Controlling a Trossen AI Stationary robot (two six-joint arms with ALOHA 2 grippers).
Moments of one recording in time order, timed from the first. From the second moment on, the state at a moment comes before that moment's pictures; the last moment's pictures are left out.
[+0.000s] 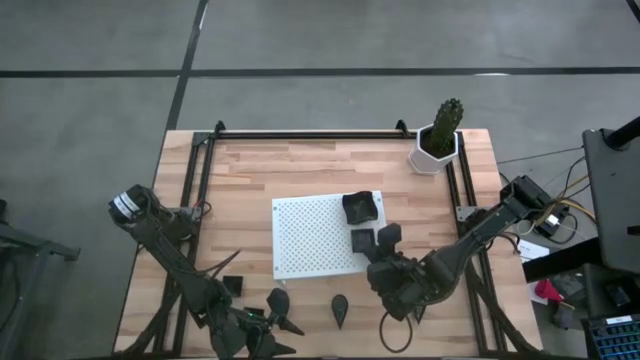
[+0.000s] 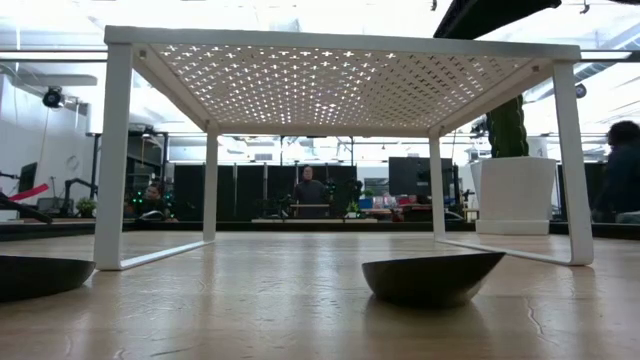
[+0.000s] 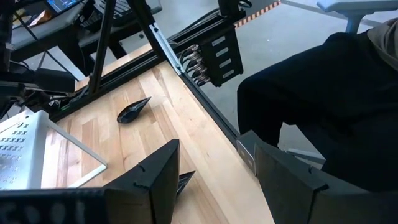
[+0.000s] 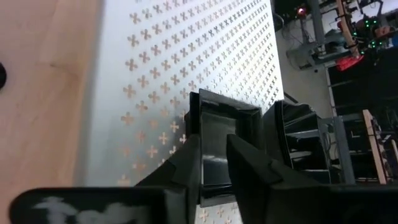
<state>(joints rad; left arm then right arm) -0.85 1.64 1.14 0.09 -0.50 0.07 0.65 1.65 1.31 -0.88 0.89 0.20</state>
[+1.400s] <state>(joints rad) -1.04 1.77 1.14 -0.55 -0.40 -0.88 0.78 1.66 1.47 -0.67 0.86 0.22</state>
